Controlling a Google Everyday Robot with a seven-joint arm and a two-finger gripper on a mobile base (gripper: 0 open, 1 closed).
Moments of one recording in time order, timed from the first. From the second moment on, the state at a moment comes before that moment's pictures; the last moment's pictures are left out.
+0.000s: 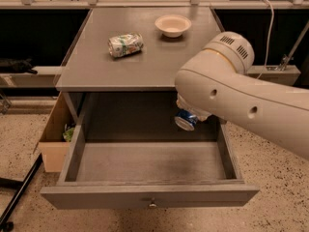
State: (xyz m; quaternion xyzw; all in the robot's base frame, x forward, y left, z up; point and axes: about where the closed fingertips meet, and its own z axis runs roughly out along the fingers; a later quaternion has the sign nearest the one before) arm 0.546 -0.111 0.800 -0.92 0.28 -0.27 0.06
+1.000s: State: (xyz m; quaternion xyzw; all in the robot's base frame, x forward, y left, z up) arm 0.556 -0.118 0.818 -0.91 0.28 -0.29 0.07
